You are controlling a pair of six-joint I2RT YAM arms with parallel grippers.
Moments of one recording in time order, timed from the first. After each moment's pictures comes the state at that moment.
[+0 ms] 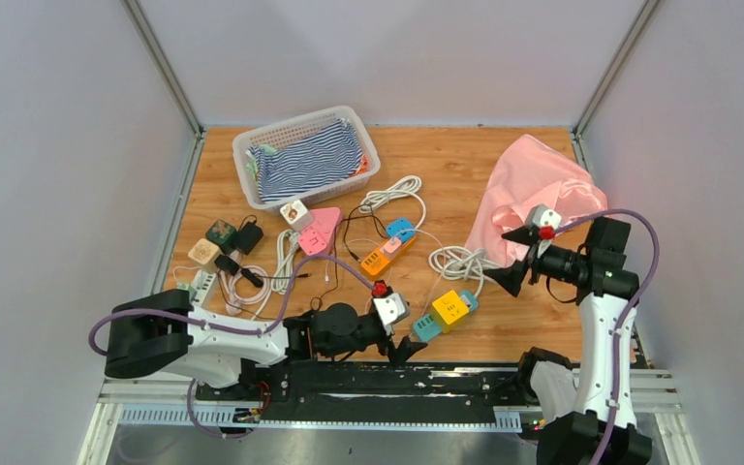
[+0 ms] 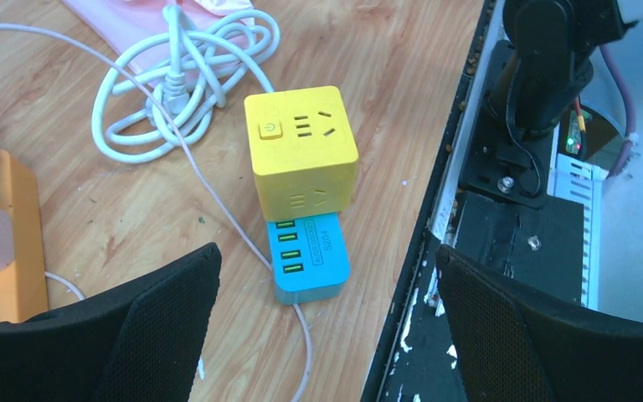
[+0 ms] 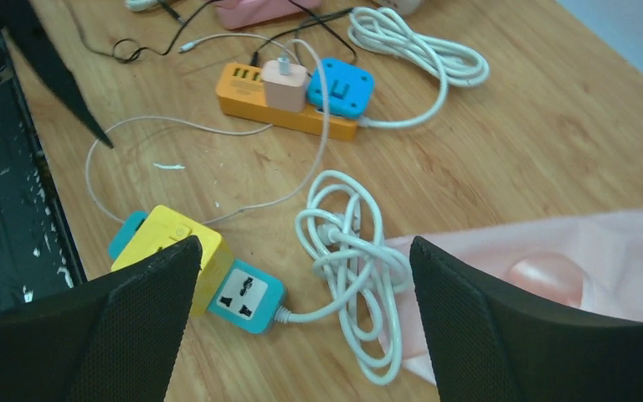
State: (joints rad) left arm -1.36 1.29 0.40 0.70 -0.17 -0.10; right arm -0.32 0.81 0.78 -0.73 -1.18 -0.78
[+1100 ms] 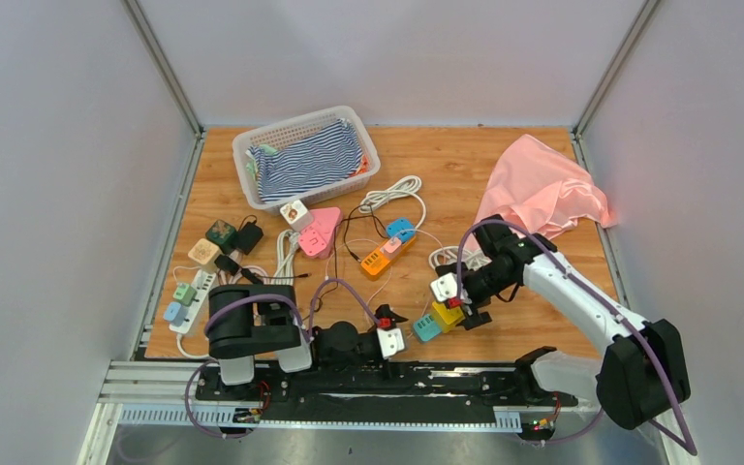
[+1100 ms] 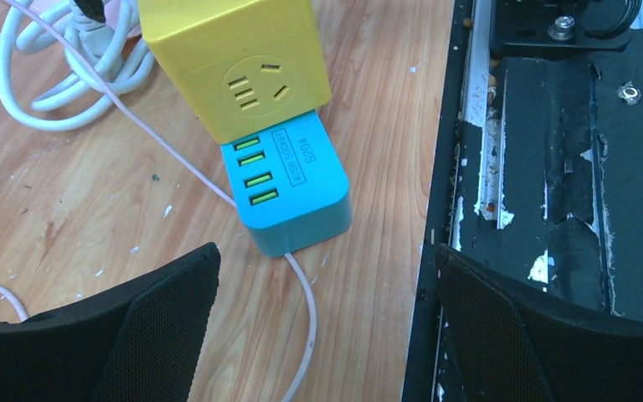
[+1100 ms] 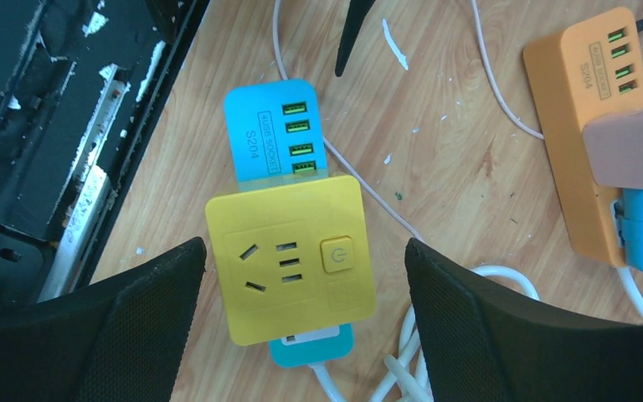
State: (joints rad) left arm -1.36 1.79 0.23 1.36 -0.05 0.15; right arm 0.42 1.17 0.79 -1.01 -0.77 -1.59
